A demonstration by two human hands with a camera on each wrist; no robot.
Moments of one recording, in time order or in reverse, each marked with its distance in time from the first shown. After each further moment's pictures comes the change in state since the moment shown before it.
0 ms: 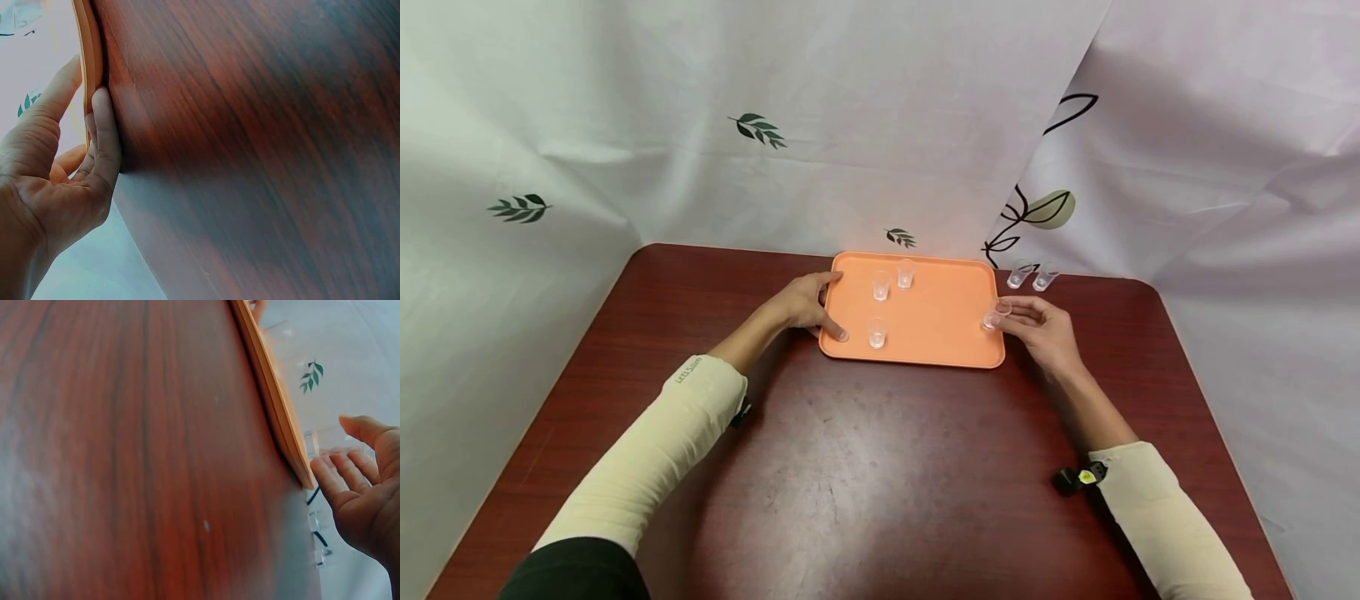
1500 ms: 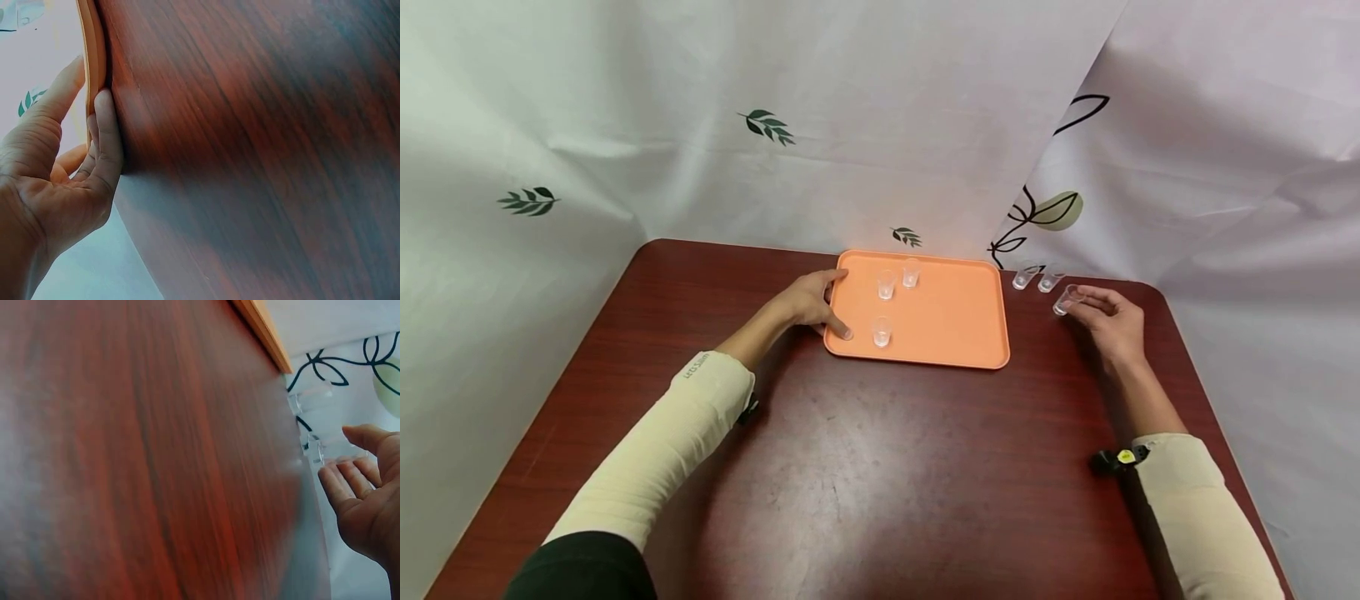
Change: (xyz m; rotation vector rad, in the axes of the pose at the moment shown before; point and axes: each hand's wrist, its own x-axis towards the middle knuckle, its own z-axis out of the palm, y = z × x) left_hand 0.000 -0.001 0.002 -0.005 0.005 0.006; right_hand 0.023 0.014 -0.085 0.178 0.263 0.035
